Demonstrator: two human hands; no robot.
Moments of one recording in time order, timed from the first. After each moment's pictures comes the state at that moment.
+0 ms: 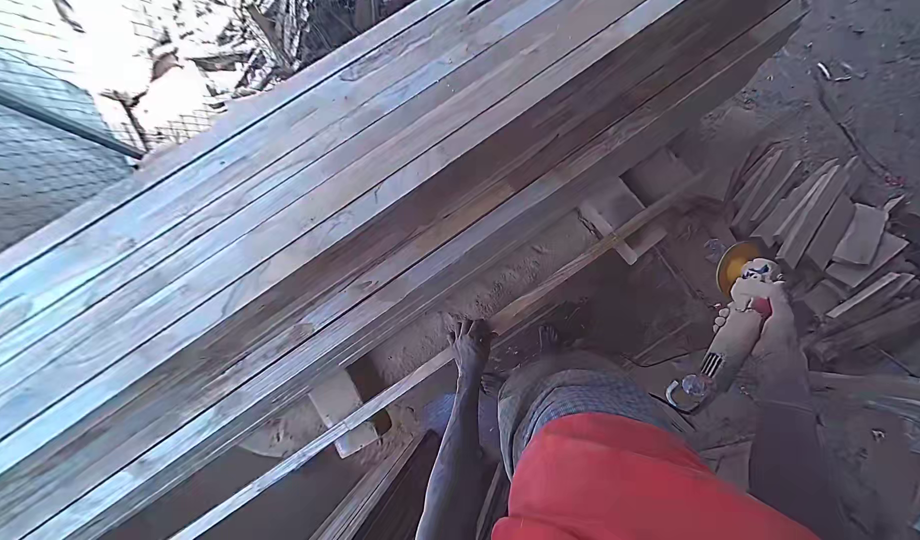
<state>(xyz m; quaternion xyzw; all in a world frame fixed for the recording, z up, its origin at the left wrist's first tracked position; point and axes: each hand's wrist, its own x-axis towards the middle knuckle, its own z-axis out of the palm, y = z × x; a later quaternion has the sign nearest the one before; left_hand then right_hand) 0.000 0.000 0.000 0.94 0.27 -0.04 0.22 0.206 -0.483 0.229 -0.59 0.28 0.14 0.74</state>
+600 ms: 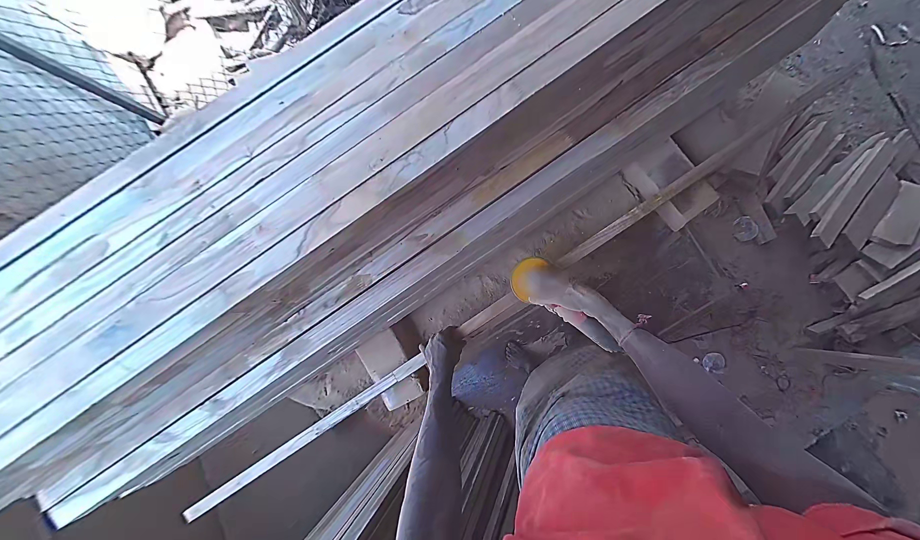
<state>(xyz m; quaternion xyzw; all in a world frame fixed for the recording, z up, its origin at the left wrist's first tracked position) -0.144 0.139 0.004 0.85 0.39 -0.28 0.20 0.102 -0.130 0.094 -0.80 -0.09 0.53 0.26</state>
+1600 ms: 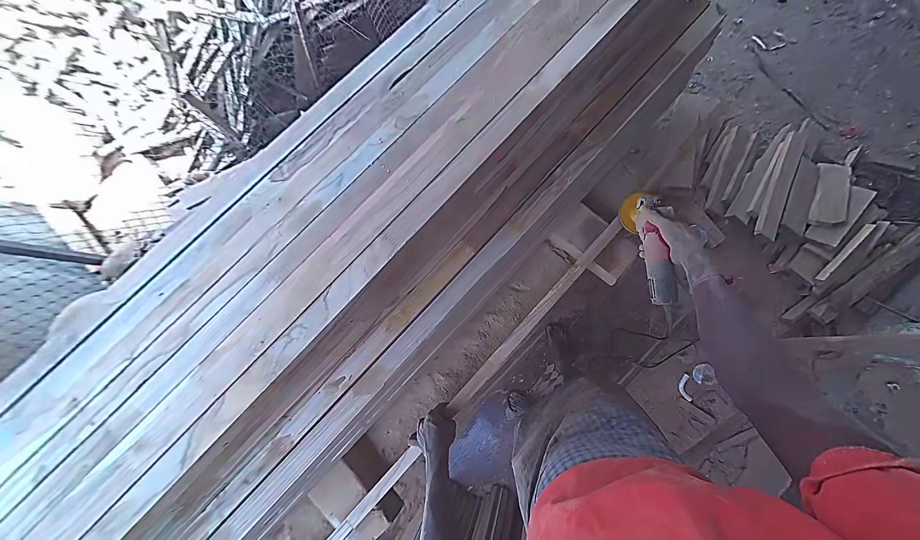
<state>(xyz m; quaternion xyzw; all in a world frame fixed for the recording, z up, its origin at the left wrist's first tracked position) -0.023 0.058 0.012 0.83 0.41 -0.34 0.15 0.442 -0.407 0.140 -0.78 0.30 0.23 0.51</state>
